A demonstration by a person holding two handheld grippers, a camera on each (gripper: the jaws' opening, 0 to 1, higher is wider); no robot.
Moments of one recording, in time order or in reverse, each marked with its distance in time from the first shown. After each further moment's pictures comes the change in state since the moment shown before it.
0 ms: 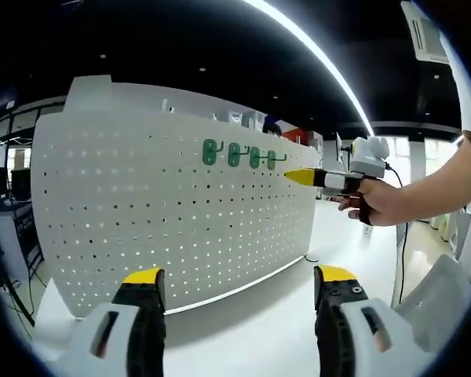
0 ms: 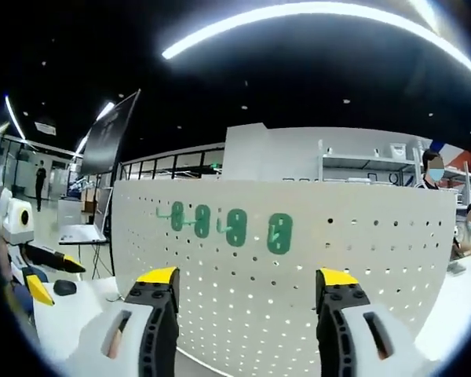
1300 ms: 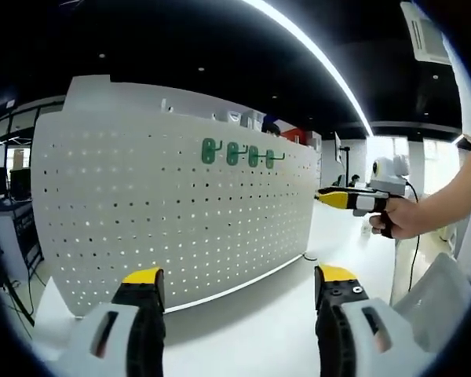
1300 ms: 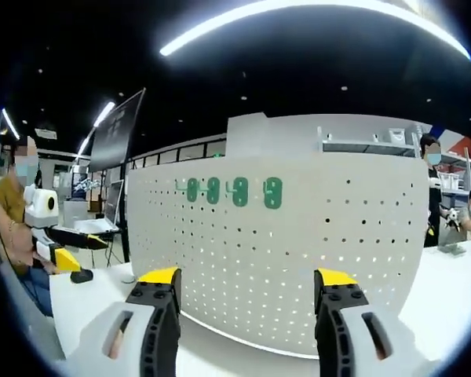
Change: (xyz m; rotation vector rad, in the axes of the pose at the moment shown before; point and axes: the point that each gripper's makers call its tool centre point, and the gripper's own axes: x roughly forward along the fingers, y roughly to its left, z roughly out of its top) left arm -0.004 -0.001 -0.004 -0.001 0.004 -0.010; right arm -0.071 0.001 -0.039 0.052 0.064 0.023
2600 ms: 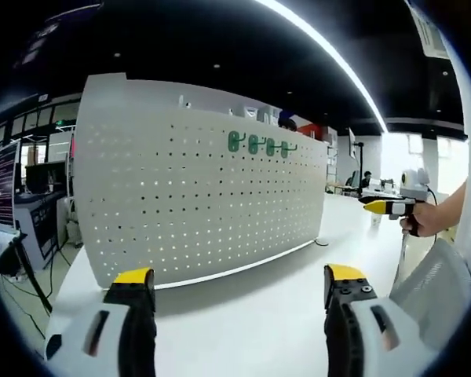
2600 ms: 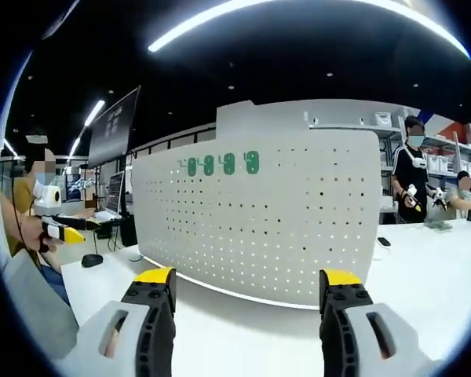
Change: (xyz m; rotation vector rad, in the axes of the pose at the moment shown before) left arm -0.067 0.020 -0.027 -0.013 0.023 0.108; right arm -0.095 -0.011 -0.041 0.054 0.073 -0.048
